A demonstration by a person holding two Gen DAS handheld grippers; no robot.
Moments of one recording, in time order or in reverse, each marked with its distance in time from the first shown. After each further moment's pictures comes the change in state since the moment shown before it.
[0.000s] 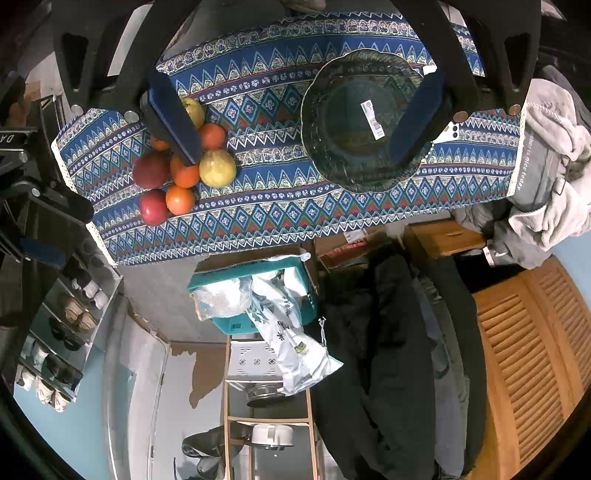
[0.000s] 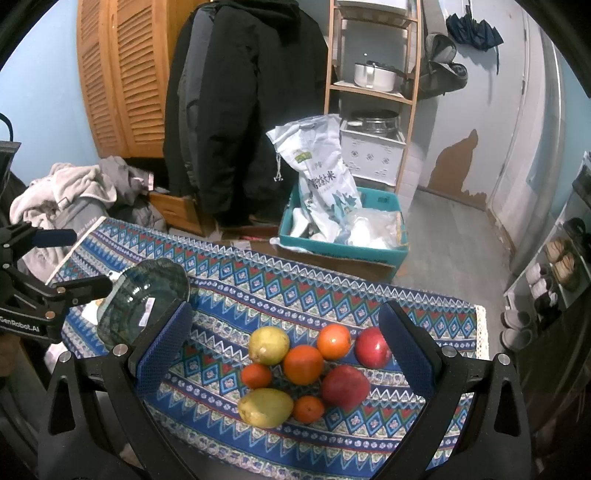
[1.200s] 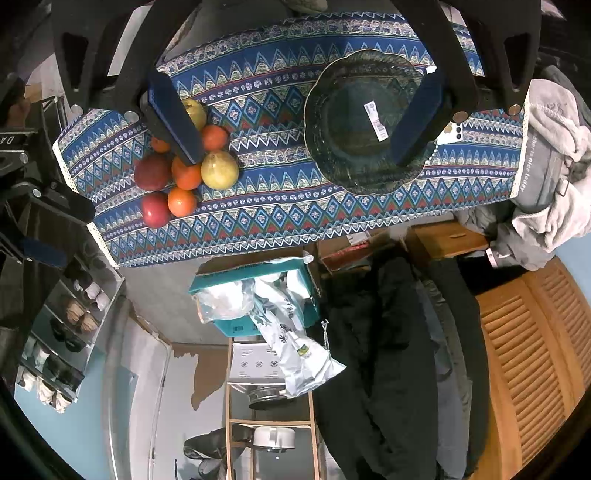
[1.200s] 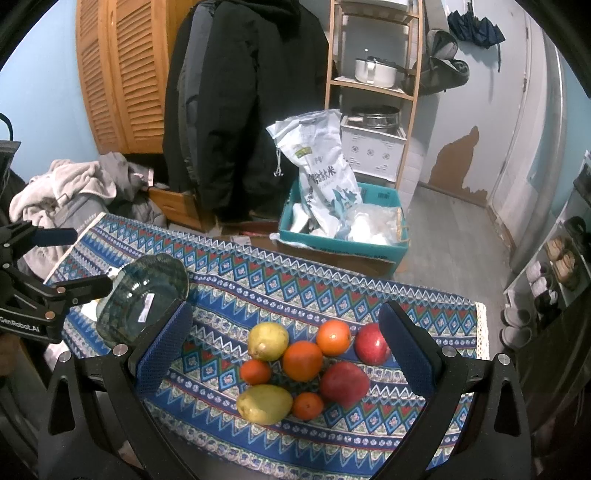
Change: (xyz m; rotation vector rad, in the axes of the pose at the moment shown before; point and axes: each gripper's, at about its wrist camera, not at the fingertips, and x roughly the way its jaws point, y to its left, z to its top) left arm 0.003 -0.002 -0.007 -0.003 0.001 -0.009; right arm 0.001 -0.001 -0.001 0.001 0.011 -0.001
